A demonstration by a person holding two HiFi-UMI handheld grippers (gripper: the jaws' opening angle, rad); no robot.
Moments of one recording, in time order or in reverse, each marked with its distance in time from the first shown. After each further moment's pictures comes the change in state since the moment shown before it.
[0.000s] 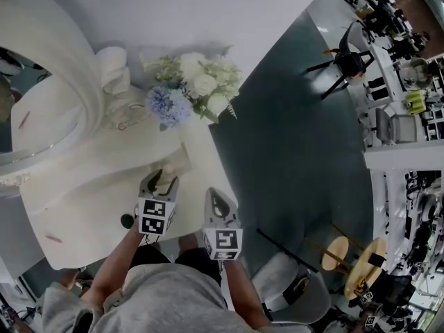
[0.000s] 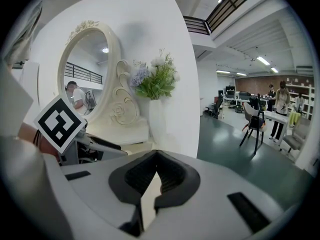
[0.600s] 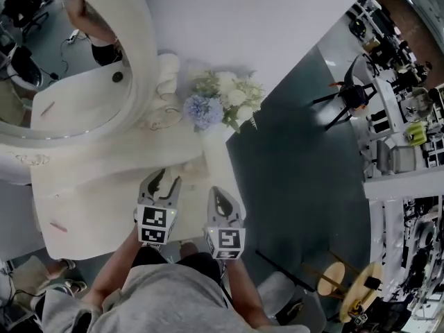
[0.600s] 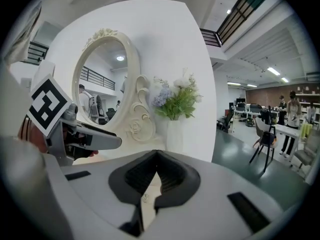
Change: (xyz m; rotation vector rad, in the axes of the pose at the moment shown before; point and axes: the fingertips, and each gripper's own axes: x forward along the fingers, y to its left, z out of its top) left arm -0.097 0.031 0.061 0.029 -0.239 0.128; right arm -0.003 0.051 0.054 -0.090 -0.124 0.086
